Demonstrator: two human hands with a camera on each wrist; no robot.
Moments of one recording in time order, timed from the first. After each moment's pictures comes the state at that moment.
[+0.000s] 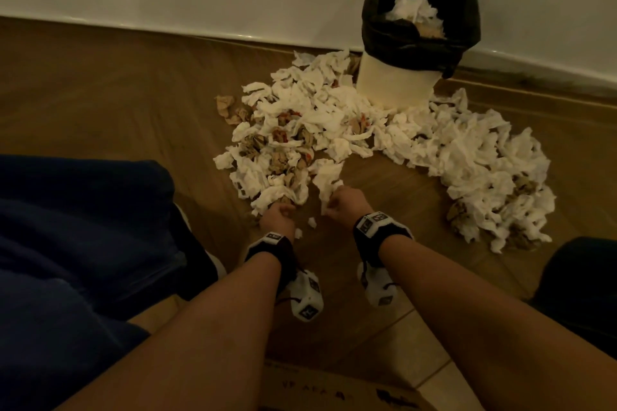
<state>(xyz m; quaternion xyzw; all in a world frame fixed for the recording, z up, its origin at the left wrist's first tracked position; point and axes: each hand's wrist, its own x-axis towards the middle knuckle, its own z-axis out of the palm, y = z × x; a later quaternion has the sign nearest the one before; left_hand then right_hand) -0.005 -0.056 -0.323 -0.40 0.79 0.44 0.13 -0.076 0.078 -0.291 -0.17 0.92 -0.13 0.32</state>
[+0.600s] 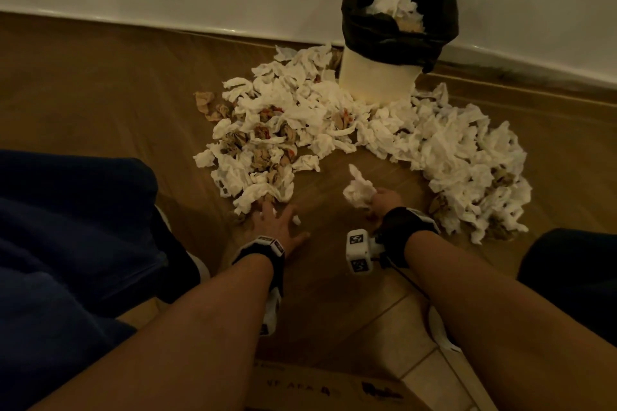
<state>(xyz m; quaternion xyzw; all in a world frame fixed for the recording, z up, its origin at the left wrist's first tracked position) 0.009 -0.046 -0.328 -0.12 0.93 0.14 0.32 -0.084 0.155 -0.288 0.32 0.76 -0.47 0.31</state>
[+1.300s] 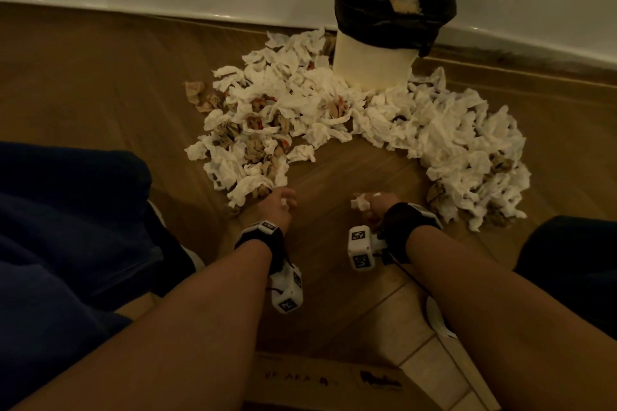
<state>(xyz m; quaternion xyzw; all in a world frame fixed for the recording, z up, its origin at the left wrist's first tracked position) -0.011 -0.037 -0.327 -0.26 0.83 0.46 0.17 -0.072 0.159 -0.295 0.34 0.75 -0.45 0.35</state>
